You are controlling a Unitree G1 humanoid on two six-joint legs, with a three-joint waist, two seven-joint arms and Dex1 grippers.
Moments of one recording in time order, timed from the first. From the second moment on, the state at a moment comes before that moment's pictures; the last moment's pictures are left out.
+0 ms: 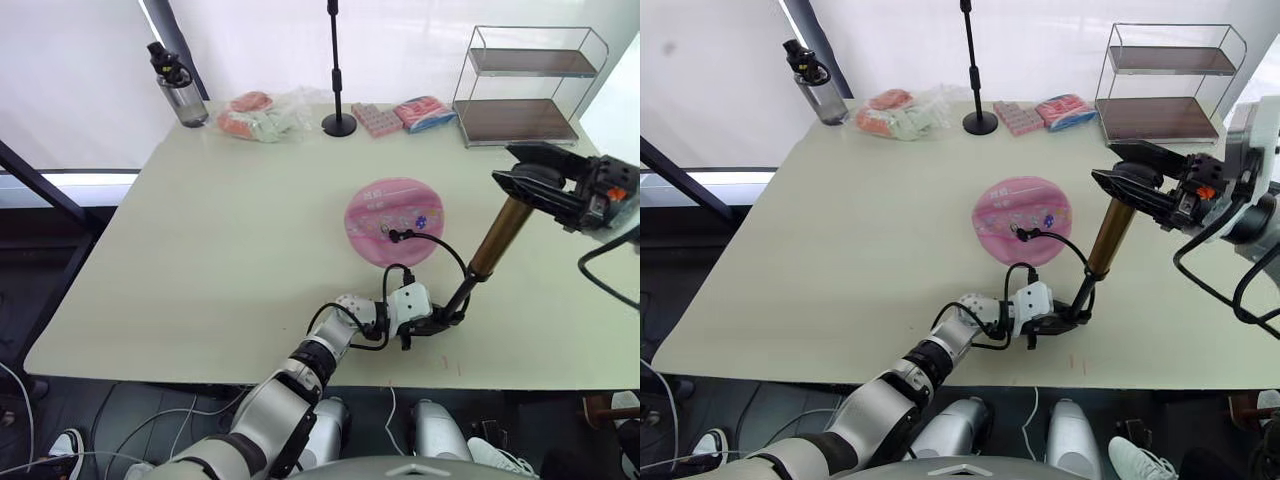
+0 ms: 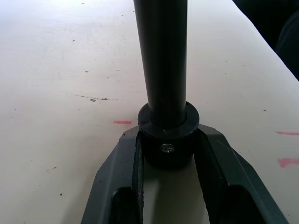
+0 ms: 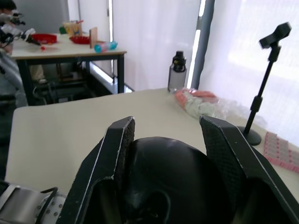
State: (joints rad) left arm -0.58 -0.06 -0.39 0.97 0.15 -0.40 -0.91; right arm -0.30 -0.81 -0.37 -0.43 0.90 0.55 0.84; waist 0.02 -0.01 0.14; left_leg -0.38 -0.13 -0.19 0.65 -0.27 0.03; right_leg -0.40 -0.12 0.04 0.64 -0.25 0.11
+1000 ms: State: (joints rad) left arm -0.57 -0.05 -0.39 0.99 0.16 -0.37 -0.88; right arm 0.01 -0.51 -0.05 -0.22 0.42 -0.05 0.85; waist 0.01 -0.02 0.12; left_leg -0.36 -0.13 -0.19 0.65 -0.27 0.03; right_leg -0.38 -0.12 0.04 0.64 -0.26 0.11
